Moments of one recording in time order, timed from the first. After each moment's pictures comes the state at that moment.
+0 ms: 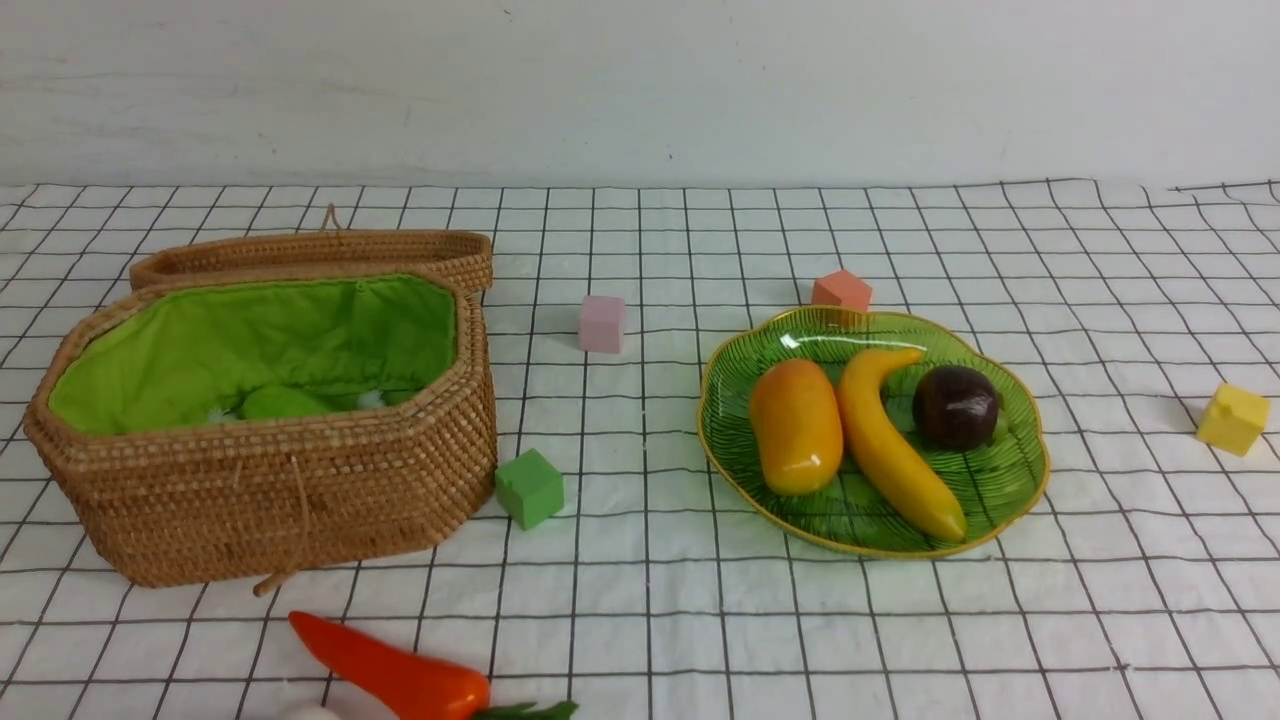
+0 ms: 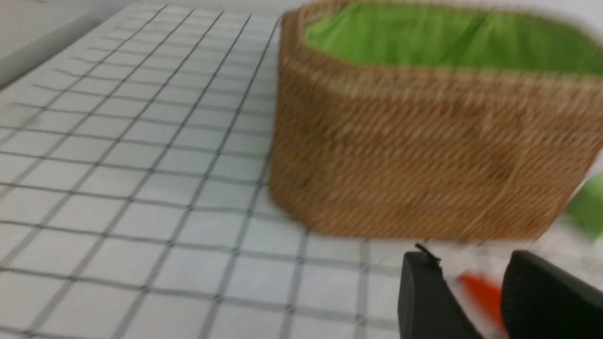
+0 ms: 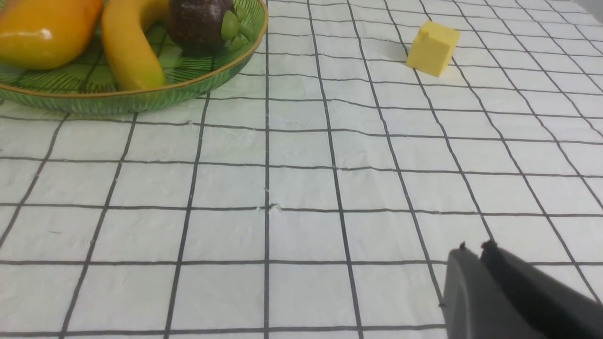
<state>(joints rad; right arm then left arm) -0.09 -0.01 0.01 0.02 0.42 -0.14 -0.04 -0.01 0.03 0.30 0.17 -0.53</state>
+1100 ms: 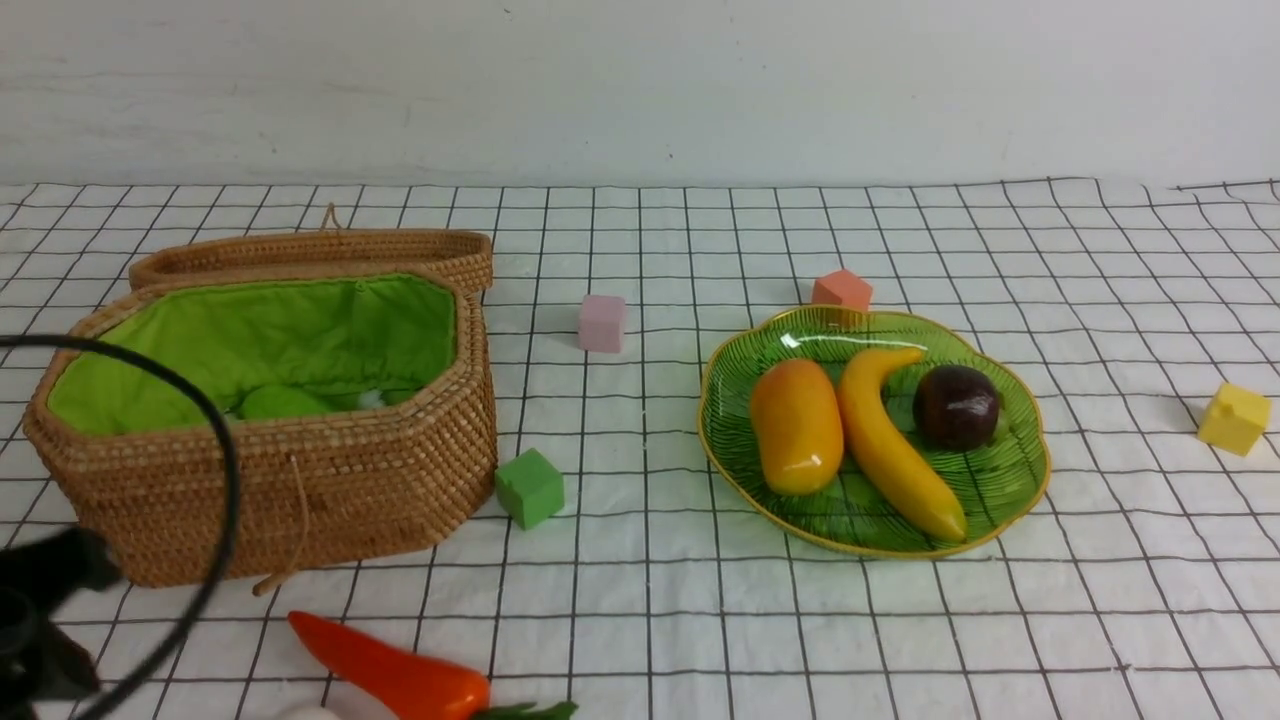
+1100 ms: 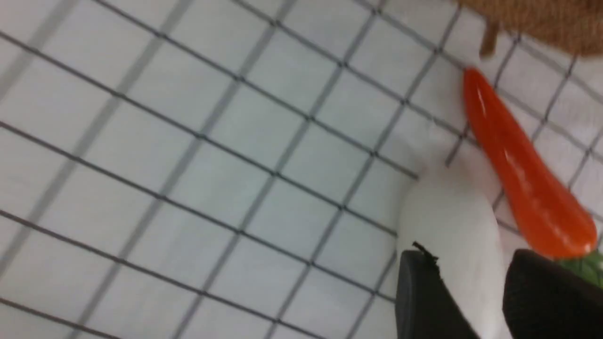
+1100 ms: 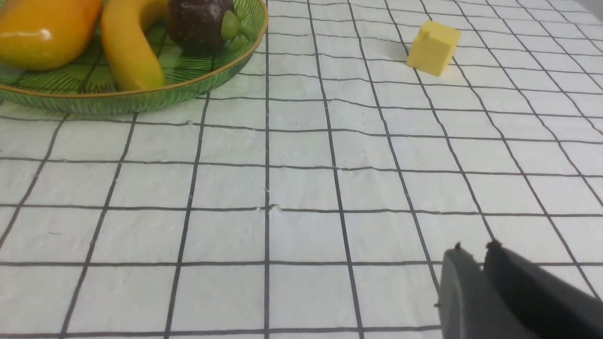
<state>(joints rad) -0.09 -0.01 0.01 0.02 0.42 -0.14 -0.07 0.95 -0.68 -0.13 0.94 -0.56</state>
